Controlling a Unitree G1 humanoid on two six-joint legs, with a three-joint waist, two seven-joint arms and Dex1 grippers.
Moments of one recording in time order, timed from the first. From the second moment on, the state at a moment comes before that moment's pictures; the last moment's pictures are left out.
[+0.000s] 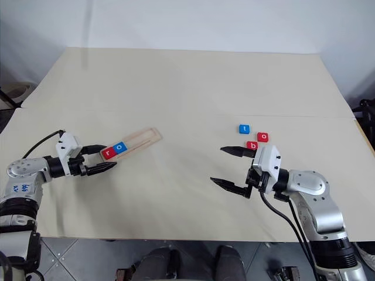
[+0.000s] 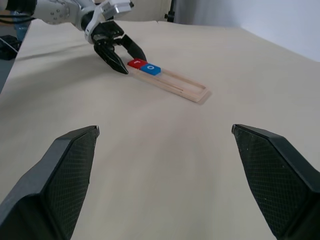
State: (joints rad) left arm -0.59 0.76 0.11 0.82 -0.19 -0.18 -1.17; right arm -0.18 -0.64 -0.06 -0.23 0.50 0.09 1.08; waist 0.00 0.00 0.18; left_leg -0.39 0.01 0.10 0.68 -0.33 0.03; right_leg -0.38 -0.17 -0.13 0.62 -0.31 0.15
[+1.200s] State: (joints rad) left arm -0.84 0.43 -0.25 0.72 -0.04 -0.15 -1.29; right arm 0.38 -0.73 -0.42 -0.47 0.54 0.12 0.99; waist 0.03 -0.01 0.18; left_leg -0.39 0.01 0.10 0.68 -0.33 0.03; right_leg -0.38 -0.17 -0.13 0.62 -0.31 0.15
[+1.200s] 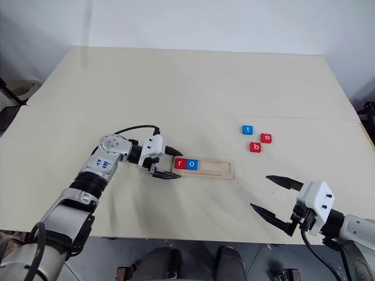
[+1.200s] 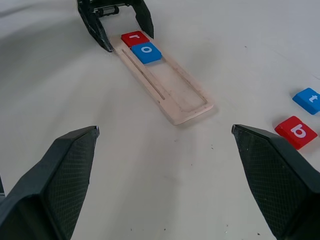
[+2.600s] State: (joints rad) left arm -0.33 0.58 0.14 0.21 -0.38 -0.10 -1.19; right arm -0.19 -0.66 -0.36 -0.34 0.57 0.78 0.39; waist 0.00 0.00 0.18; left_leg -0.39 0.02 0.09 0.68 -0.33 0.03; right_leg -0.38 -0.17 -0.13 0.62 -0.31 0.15
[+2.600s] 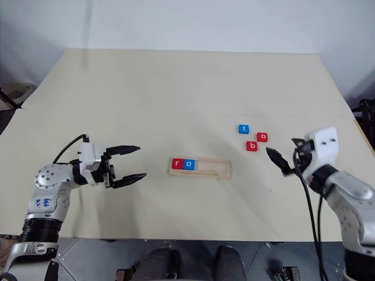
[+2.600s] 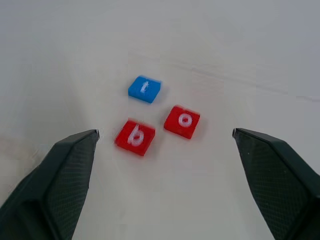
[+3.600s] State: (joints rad) left arm -0.30 0.57 0.12 0.15 -0.38 -0.09 -1.12; right arm -0.44 -0.36 -0.25 -0.28 0.51 1.09 0.05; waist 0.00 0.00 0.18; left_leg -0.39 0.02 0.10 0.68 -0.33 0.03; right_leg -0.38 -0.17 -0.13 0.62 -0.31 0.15
